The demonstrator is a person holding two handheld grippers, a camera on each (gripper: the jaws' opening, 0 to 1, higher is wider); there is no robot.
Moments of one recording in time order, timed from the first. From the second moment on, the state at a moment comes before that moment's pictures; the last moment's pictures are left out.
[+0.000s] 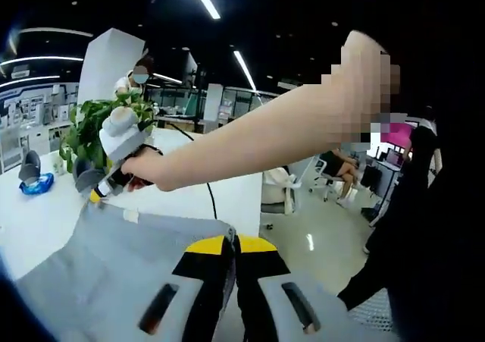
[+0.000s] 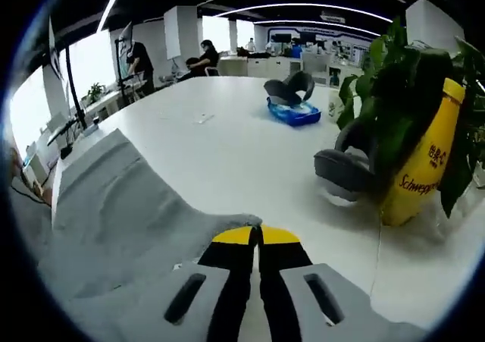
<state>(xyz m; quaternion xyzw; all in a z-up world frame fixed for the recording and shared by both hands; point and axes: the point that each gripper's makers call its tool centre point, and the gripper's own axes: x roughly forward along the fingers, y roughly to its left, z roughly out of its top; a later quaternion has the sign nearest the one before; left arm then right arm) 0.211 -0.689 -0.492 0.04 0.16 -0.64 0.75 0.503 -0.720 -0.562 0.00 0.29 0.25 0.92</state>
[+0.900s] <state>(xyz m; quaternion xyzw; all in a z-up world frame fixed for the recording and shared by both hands) 0.213 -0.599 -0.400 0.04 0.07 -0.54 0.83 0.505 -0.665 -0.435 0.16 0.19 0.27 0.93</state>
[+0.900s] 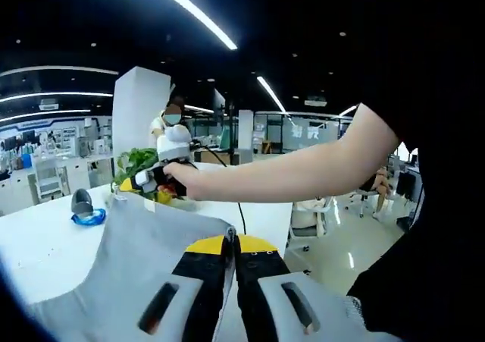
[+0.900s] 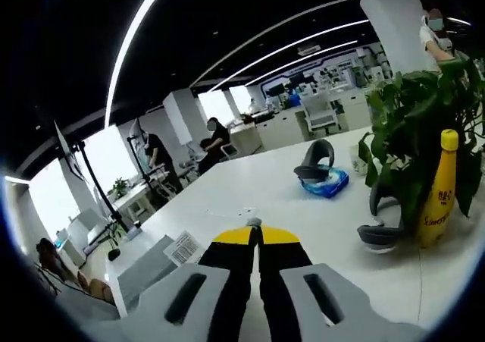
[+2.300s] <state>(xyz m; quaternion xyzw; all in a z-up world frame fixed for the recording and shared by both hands) 0.213 -0.416 -0.378 -0.08 0.06 -0.46 0.88 0.491 -0.502 -0.377 0.19 0.19 0.34 0.90</state>
